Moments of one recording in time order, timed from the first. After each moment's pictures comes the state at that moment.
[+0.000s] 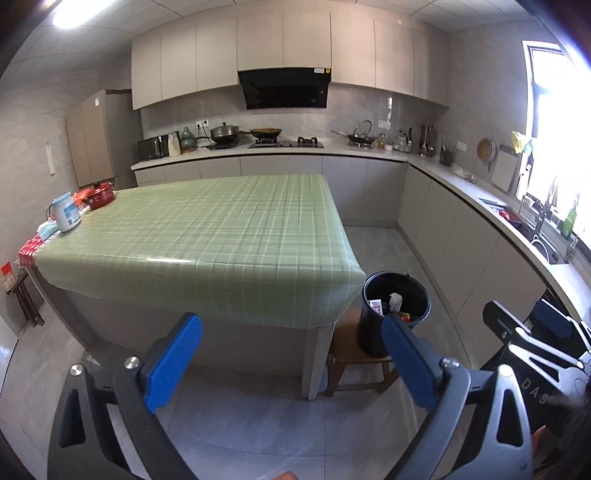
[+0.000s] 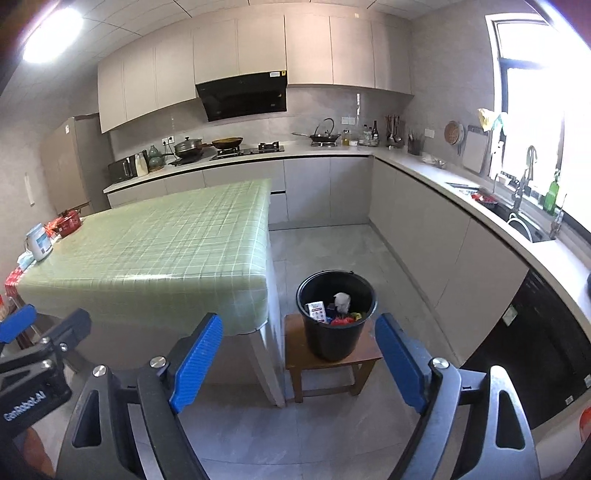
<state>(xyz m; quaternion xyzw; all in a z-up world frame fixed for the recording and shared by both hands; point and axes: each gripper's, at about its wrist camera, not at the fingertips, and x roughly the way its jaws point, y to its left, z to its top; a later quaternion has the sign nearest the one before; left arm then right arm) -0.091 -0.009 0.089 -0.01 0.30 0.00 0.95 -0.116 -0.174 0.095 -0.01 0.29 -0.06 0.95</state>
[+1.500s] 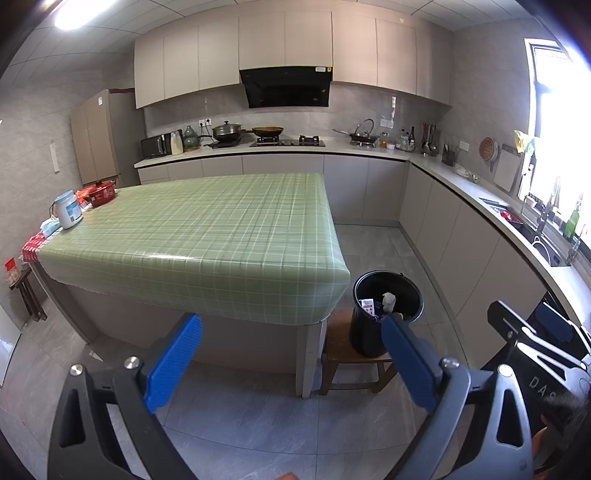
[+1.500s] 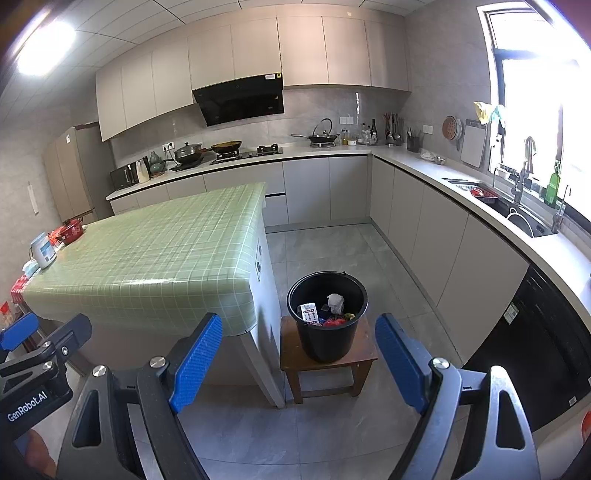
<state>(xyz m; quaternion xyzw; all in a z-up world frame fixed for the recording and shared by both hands) -0.106 -0.045 0.086 -0.01 0.31 0.02 0.95 -0.123 -0.225 0.098 0.01 0.29 -0.05 0.95</state>
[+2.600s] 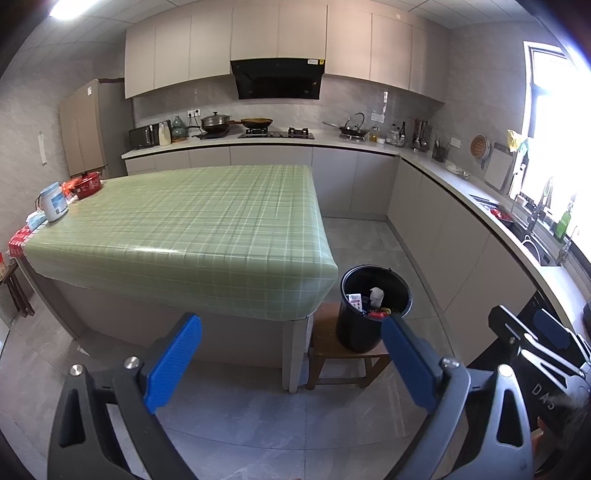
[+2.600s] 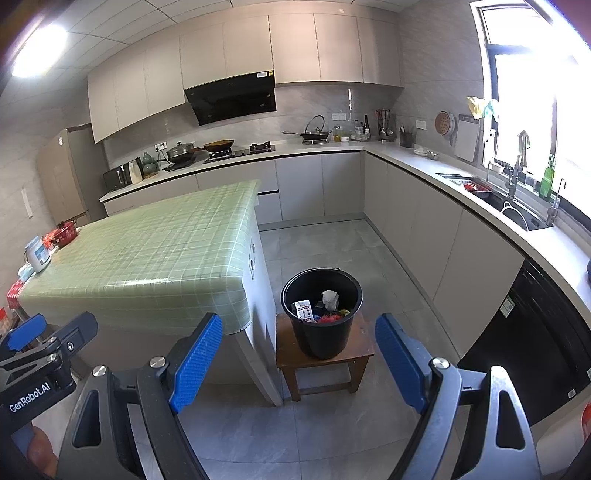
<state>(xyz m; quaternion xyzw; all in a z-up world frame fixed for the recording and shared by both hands) -0.092 -0.046 0.081 -0.03 0.33 -0.01 0.94 -0.123 -0.233 0.100 0.02 0.30 -0.07 0.95</state>
